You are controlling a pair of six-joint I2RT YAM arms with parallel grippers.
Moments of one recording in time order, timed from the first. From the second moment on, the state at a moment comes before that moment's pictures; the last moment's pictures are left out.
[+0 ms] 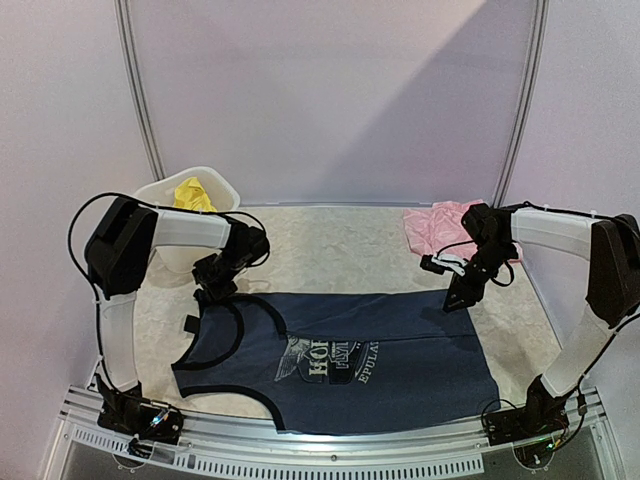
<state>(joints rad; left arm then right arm) -0.54 2.09 1.42 -1.07 -0.71 0.09 0.29 1.66 1.14 -0.96 -0.37 -0.74</state>
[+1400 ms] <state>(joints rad) -0.89 1.72 1.46 -1.00 -0.50 0.10 0.31 1.22 0.85 -1.14 -0.26 -1.02</state>
